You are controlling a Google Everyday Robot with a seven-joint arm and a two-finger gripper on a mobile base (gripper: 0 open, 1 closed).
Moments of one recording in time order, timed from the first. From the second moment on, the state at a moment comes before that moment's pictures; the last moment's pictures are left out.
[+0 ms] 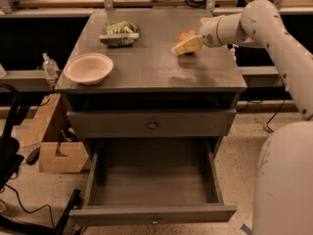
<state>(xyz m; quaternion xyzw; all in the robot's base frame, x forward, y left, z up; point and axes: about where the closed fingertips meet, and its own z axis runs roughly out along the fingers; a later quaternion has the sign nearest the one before) 0.836 -0.134 0.882 -0.40 0.74 0.13 0.52</state>
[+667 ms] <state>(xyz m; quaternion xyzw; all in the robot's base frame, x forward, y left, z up) 0.855 -0.147 0.845 -0.36 0.77 0.13 0.51</state>
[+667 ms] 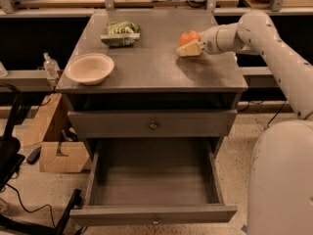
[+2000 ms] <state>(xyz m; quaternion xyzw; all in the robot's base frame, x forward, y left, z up) 0.855 -0.148 0.829 -0.34 0.78 0.14 0.50</state>
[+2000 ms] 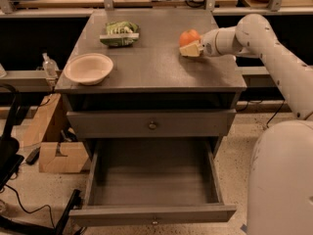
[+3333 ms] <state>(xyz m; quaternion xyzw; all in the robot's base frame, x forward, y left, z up) 0.786 -0.158 0.961 -0.40 0.72 0.14 0.55</state>
